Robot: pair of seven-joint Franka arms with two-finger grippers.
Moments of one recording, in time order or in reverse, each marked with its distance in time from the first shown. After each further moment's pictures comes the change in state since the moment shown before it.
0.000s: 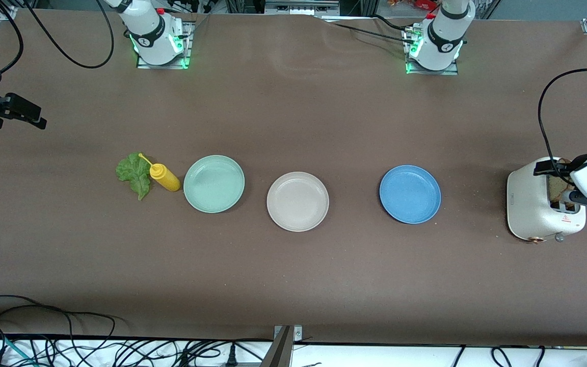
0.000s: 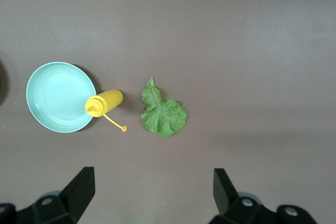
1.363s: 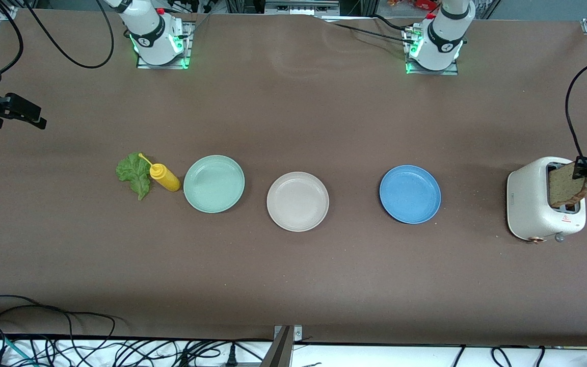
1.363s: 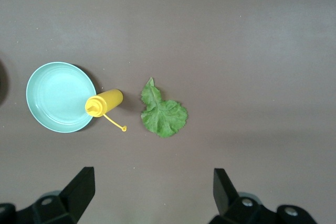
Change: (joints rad) left arm 0.007 -0.018 -0.007 0.164 0.020 -0.126 0.107; right arm 0.000 0.000 0.000 0.000 0.000 0.000 0.000
